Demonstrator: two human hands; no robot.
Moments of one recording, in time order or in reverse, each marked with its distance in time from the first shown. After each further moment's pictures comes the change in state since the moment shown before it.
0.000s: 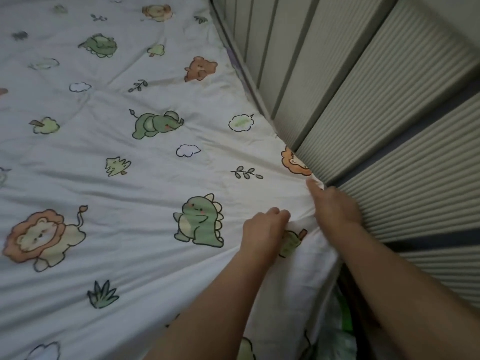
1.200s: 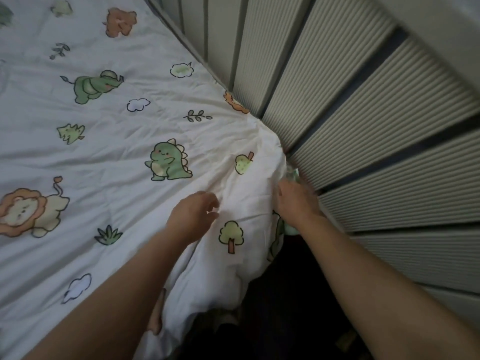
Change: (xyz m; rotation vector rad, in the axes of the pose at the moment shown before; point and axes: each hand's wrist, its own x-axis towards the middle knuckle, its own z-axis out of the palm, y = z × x) left_hand -0.150 -0.059 -0.009 -0.124 -0.229 0.106; right_hand -0.219 -0.021 0.032 0.482 -0.109 0.212
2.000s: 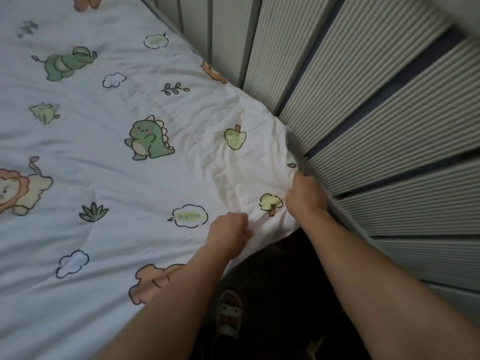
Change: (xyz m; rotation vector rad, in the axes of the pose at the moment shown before) left_hand -0.062 0.077 0.103 0.174 -0.250 0.011; right_hand -0.064 0.043 0.037 0.095 0.063 0.339
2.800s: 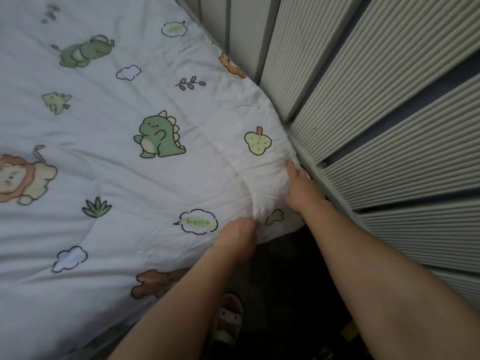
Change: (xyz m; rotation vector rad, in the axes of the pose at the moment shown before) left_hand 0.043 0.002 0.034 -0.093 -0.058 -0.048; right_hand 0.073 0.000 0.045 -0.099 -0.289 -0.233
